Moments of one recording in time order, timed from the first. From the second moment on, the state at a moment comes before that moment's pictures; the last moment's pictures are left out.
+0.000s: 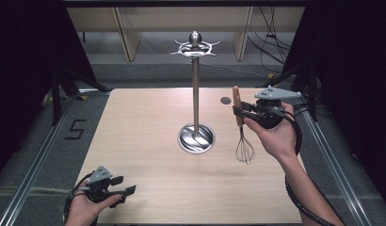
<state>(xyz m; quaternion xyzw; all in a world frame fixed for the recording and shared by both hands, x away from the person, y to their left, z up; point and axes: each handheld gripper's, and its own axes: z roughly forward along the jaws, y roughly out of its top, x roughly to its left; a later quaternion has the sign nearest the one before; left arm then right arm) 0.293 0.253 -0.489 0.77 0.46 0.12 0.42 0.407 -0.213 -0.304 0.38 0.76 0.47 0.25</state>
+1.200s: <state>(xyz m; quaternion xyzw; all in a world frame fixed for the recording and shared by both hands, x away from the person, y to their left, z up) 0.294 0.258 -0.487 0.79 0.45 0.12 0.40 0.411 -0.203 -0.283 0.37 0.75 0.48 0.24</state>
